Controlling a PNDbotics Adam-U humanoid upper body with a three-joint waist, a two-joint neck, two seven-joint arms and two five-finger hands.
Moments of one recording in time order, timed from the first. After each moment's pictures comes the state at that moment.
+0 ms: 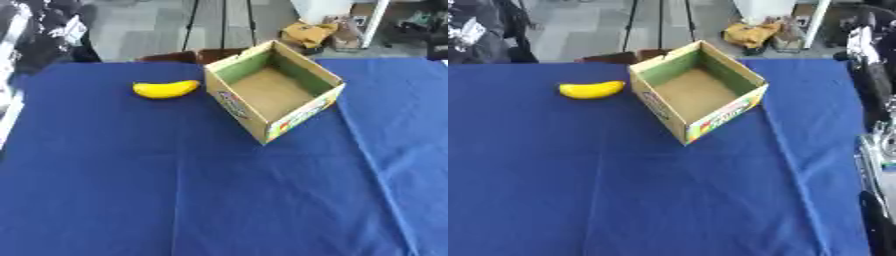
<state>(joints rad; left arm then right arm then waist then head) -0.59 0.60 -0.06 -1.57 -0.33 0.22 -0.05 -0.41 -0.31 -0.04 -1.78 0.04 -0.01 -0.28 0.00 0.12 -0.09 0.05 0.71</state>
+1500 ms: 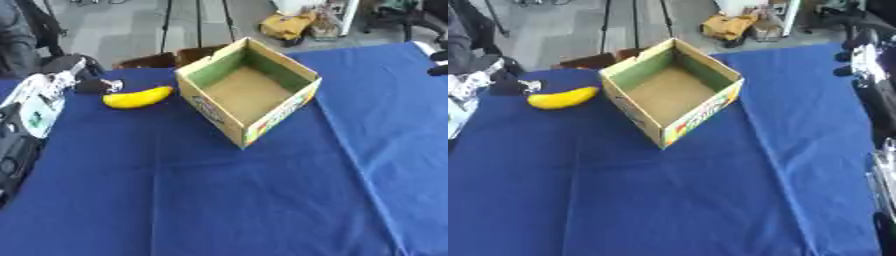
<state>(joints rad) -0.91 0.55 -0.08 -0.81 -0.85 0.12 -0.24 -0.44 -0.32 0.00 -1.78 0.02 -0.02 -0.23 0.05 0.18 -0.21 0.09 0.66</state>
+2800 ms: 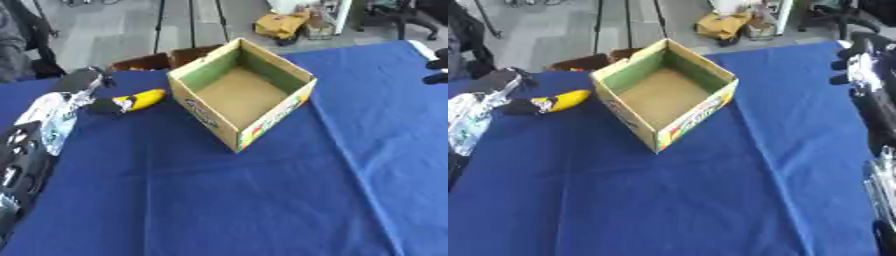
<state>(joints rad) -0.91 0.49 -0.06 -0.81 -1.00 -0.02 -0.15 -0.45 -0.32 0.00 -1.78 0.01 -0.02 -0.23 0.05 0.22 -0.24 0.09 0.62</state>
